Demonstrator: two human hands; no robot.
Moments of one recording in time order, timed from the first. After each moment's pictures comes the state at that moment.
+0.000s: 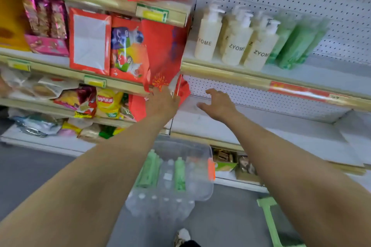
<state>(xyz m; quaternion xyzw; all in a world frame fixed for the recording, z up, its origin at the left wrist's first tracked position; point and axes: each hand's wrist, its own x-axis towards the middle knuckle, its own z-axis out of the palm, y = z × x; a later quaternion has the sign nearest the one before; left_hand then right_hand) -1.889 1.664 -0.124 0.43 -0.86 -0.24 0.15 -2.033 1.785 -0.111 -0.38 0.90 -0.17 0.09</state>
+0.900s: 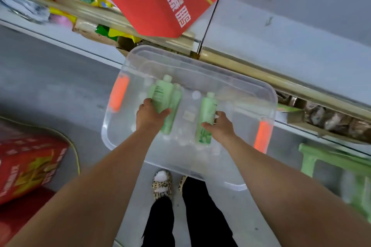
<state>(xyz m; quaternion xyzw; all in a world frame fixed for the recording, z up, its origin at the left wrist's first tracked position) -1.858 1.644 -0.531 0.68 -0.62 -0.39 -0.10 -2.033 1.788 -0.568 -0.15 0.84 -0.14 0.50</state>
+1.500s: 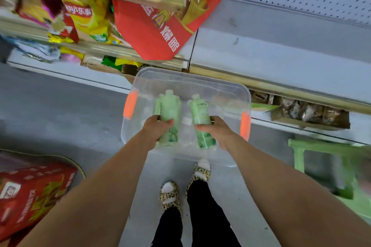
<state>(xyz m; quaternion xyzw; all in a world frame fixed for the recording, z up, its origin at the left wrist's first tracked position) -1.841 1.670 -0.436 0.64 -0.45 -0.62 -0.05 -2.007 1.807 -0.473 -0.06 0.73 -0.36 0.58</state>
